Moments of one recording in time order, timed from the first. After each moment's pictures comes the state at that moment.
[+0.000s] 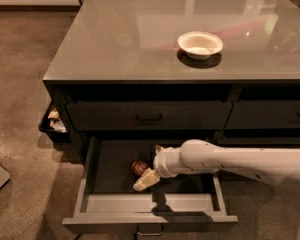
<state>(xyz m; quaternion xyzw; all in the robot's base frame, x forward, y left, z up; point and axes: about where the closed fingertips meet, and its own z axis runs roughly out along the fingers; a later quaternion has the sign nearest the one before) 0.543 0.003 0.513 -0.49 0.79 0.20 0.32</state>
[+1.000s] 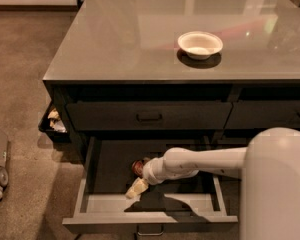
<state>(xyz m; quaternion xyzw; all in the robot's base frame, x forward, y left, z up) 0.560 0.046 0.400 -0.50 0.78 0.24 0.28</state>
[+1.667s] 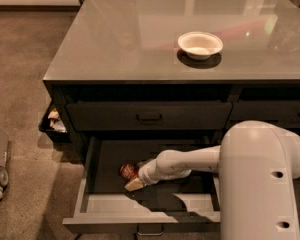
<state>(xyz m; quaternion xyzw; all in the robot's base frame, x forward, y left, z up) 0.576 0.061 0.363 -0.50 0.79 0.22 0.27</state>
